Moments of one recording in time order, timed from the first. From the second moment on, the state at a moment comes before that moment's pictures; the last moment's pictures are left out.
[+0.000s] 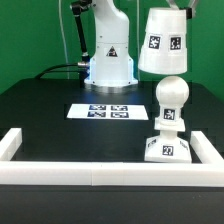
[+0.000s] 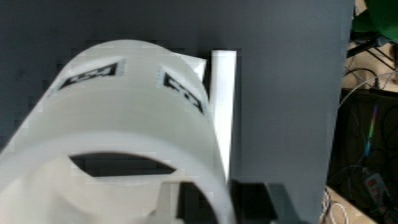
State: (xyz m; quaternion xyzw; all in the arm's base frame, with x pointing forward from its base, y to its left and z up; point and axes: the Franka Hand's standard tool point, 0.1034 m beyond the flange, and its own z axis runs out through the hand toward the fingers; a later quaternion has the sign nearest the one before) arm 0.551 0.098 0.242 -0.99 -0.03 0.06 0.08
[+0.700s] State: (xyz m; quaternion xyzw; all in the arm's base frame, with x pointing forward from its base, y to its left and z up) arm 0.557 0.112 0.197 -1.00 -0.03 0.05 0.07
